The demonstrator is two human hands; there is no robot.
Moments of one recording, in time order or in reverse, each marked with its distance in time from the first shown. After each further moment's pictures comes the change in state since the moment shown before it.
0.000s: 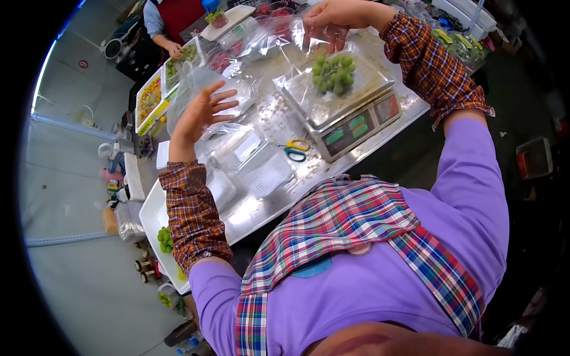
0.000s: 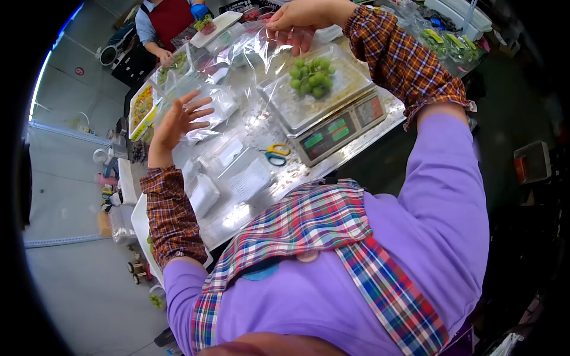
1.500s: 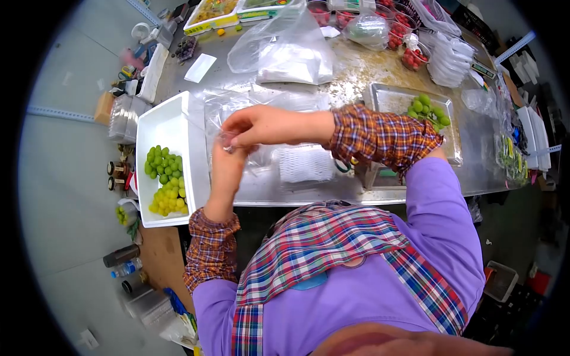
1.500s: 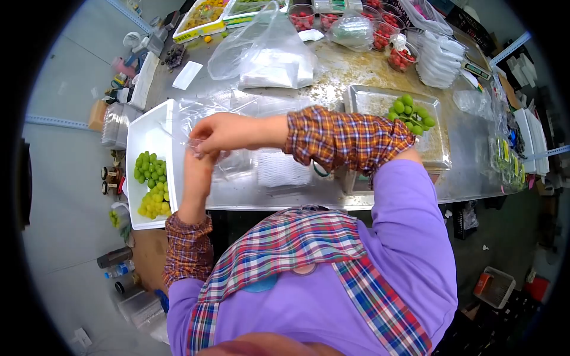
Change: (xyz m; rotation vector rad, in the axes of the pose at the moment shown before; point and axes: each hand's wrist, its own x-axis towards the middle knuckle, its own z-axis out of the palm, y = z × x) left_hand -0.216 -0.097 0.010 0.070 1.082 0.332; right_hand 0.185 -0.093 0.403 0.182 -0.709 -0.531
